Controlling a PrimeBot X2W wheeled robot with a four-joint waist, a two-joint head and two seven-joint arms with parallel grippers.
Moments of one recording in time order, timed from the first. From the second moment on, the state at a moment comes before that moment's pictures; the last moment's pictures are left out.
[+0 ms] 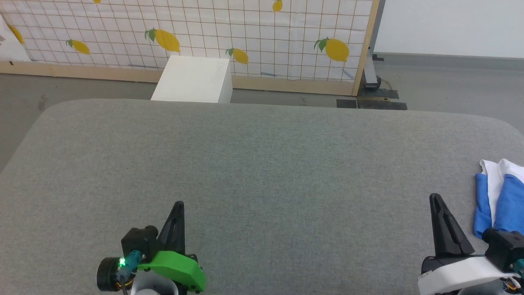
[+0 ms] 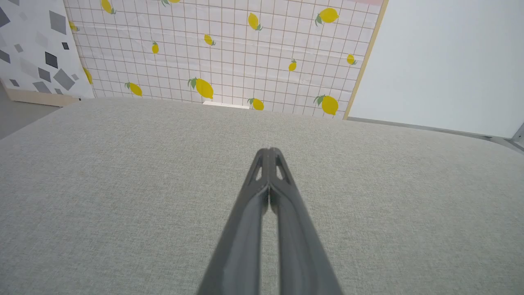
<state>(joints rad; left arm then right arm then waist) -0.06 0.06 -0.12 0.29 -0.21 -0.03 -0.26 0.12 -0.05 -0.07 -0.05 0.24 0.13 -0.11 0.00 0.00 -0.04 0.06</state>
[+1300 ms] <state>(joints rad) -0.06 0.06 -0.09 0.21 -0.16 -0.03 -0.18 0.10 -0.05 -0.05 -0.04 0.17 0.13 -0.08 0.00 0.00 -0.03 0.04</state>
